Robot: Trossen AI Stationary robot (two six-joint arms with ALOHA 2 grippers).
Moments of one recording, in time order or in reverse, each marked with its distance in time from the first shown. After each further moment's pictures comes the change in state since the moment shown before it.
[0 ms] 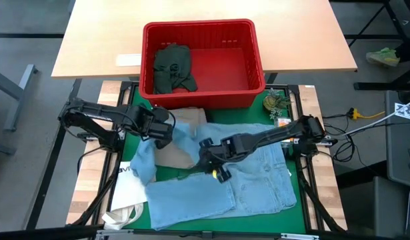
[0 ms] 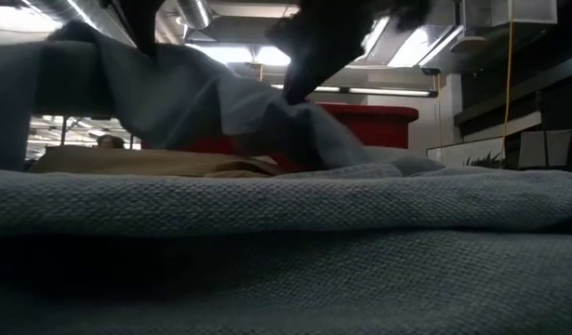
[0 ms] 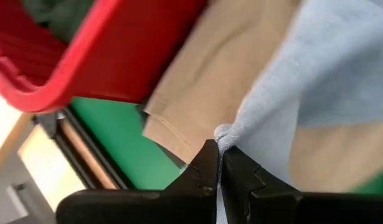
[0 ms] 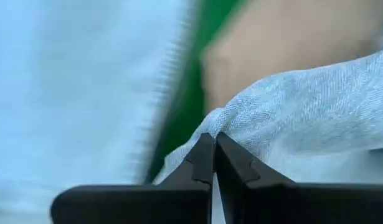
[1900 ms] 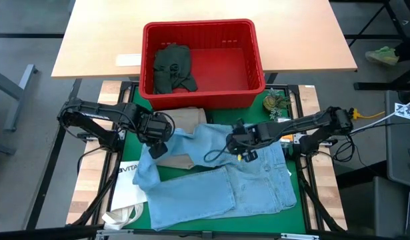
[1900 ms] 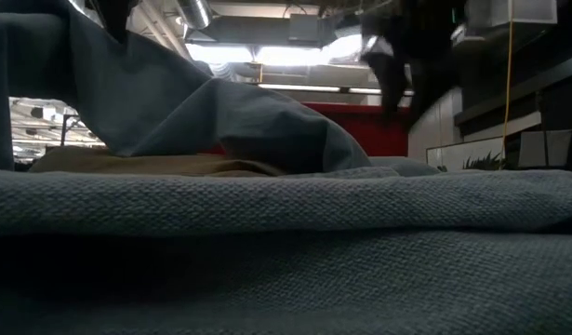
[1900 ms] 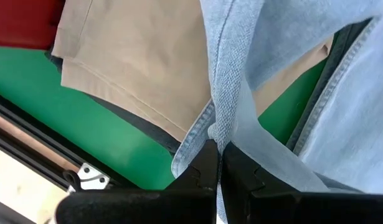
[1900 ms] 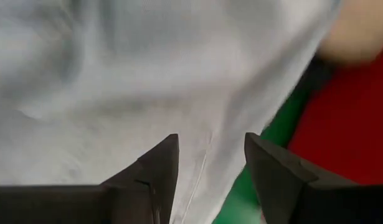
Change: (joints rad) left arm 0.005 -0.013 0.021 0.000 0.371 0.073; right arm -0.078 -0.338 -0.356 -0.216 0.310 -0.010
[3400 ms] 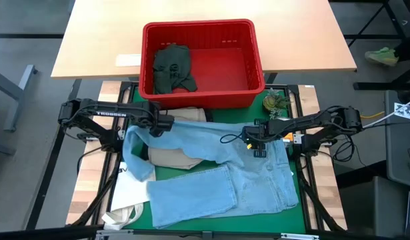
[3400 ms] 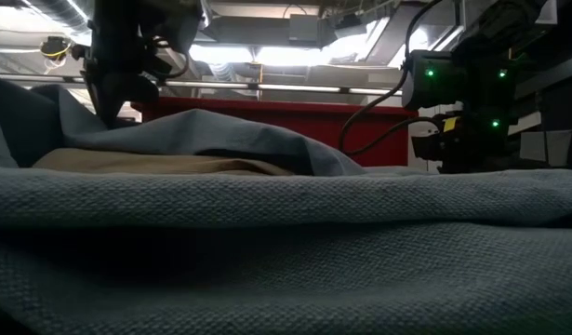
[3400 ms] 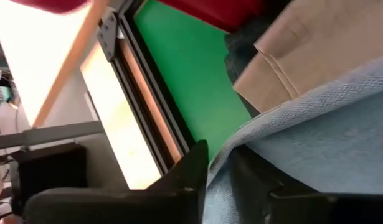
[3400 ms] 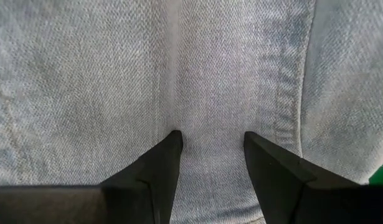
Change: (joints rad) left arm 0.275 0.000 -0.406 0.014 -0.402 -0.132; right arm -0.235 -0.036 -0.605 0.296 -0.158 0.312
